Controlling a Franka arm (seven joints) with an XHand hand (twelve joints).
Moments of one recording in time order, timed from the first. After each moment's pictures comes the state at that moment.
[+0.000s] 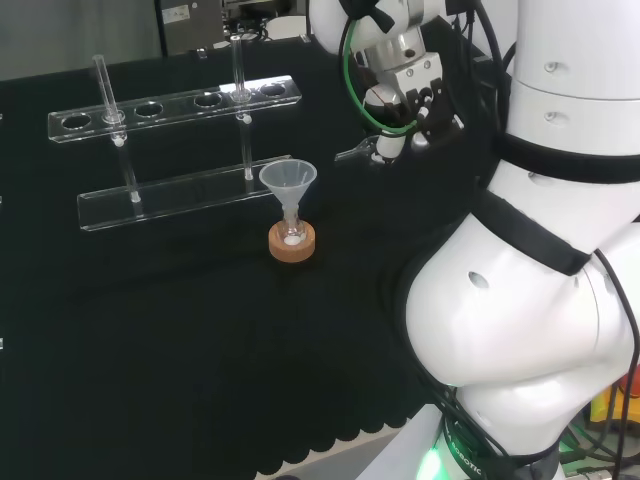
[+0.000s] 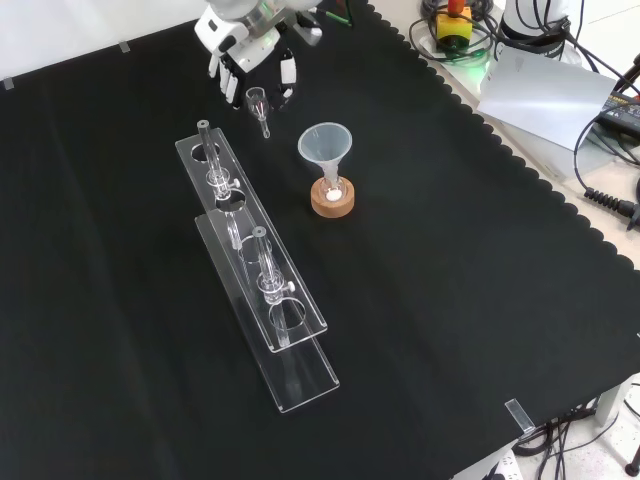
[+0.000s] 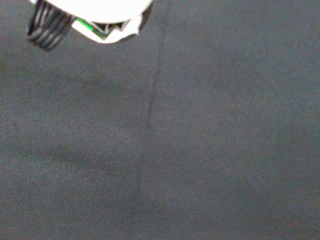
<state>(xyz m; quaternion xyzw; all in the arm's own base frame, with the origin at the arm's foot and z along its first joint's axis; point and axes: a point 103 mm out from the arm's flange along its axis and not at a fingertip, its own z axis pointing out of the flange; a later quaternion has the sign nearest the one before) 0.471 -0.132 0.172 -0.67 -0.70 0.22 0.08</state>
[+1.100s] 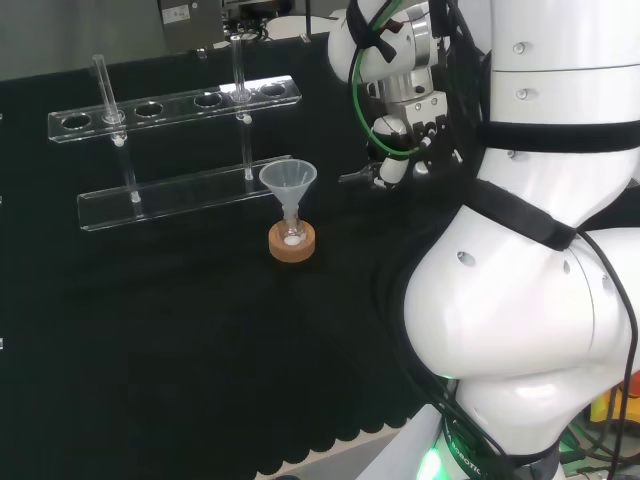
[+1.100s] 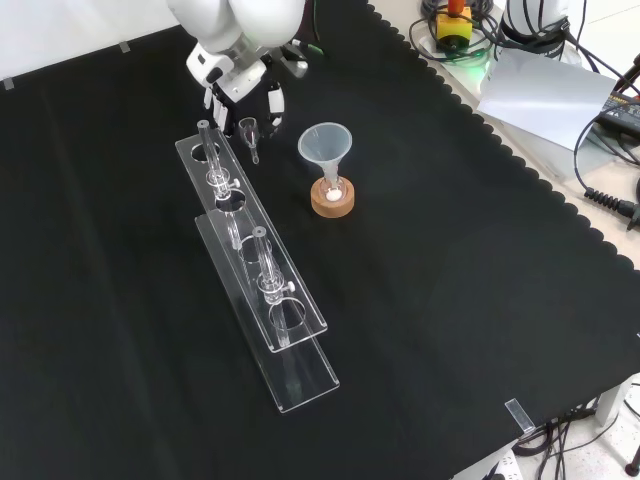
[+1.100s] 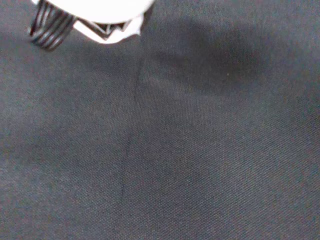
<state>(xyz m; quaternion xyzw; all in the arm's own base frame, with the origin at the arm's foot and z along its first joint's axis) 0.490 -0.154 0.095 -0.68 -0.70 0.18 0.13</state>
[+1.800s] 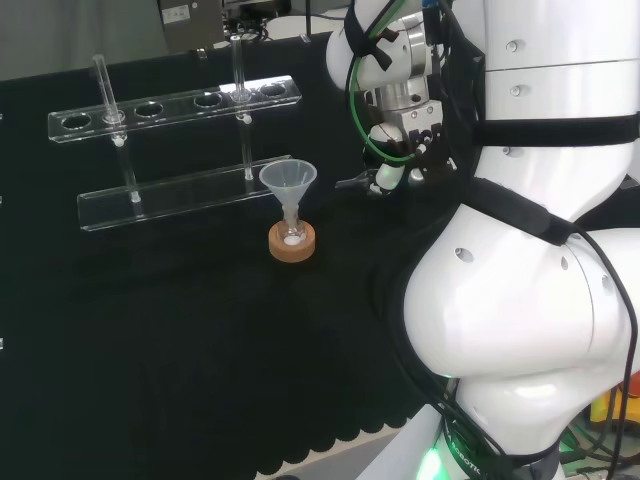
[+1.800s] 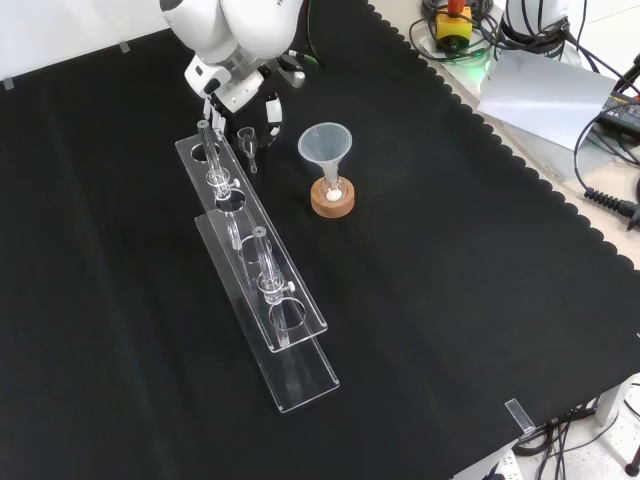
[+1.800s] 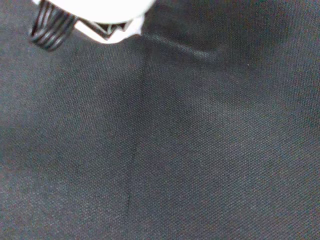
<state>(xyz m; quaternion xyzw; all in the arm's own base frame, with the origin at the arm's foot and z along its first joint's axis) 0.497 -0.151 0.078 -0.68 -0.70 0.18 0.13</state>
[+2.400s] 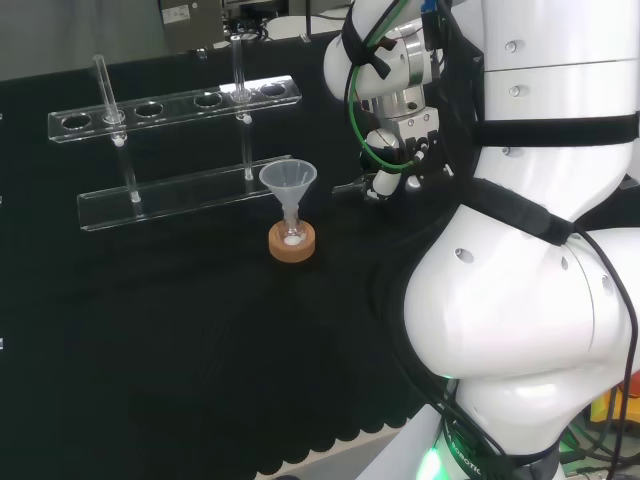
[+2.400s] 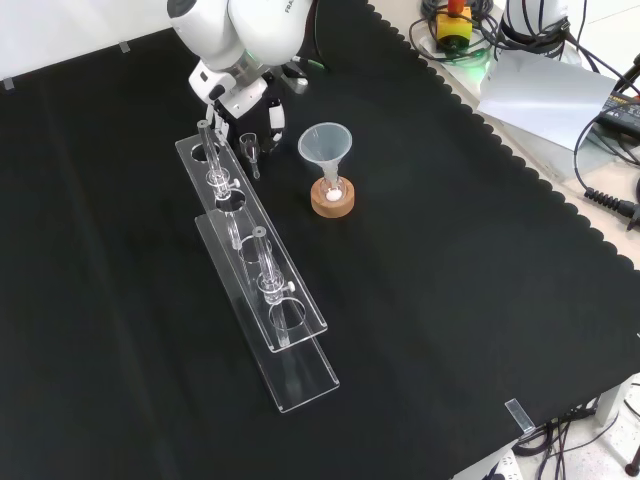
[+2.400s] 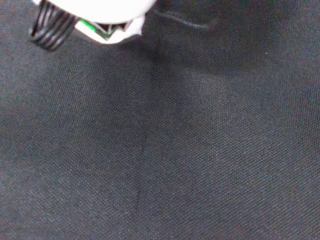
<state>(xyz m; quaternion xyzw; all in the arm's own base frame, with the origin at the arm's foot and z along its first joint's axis) 0.496 -0.146 0.068 -0.67 -0.71 0.18 0.12</state>
